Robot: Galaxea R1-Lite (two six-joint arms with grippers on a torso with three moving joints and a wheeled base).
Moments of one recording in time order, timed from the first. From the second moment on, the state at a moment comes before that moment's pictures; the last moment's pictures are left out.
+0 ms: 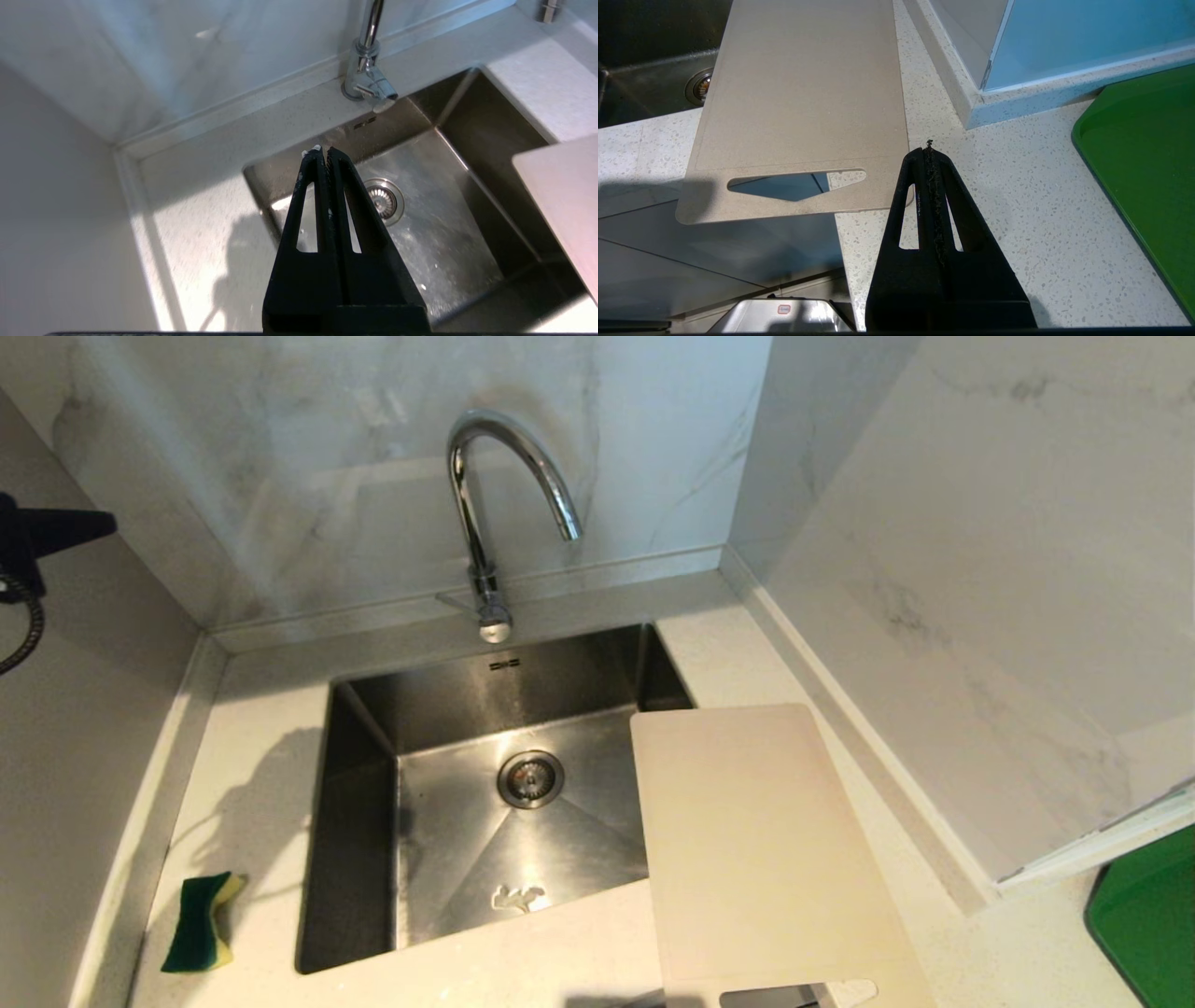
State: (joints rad) left arm -0.11 1.27 -1.24 0.02 -0.05 0.09; right arm 0.00 0.00 0.00 -0.01 0.00 0.02
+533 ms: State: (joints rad) left arm -0.17 1.60 -1.52 0.06 0.01 0.09; right arm 0.00 0.00 0.00 -0.01 0.00 0.02
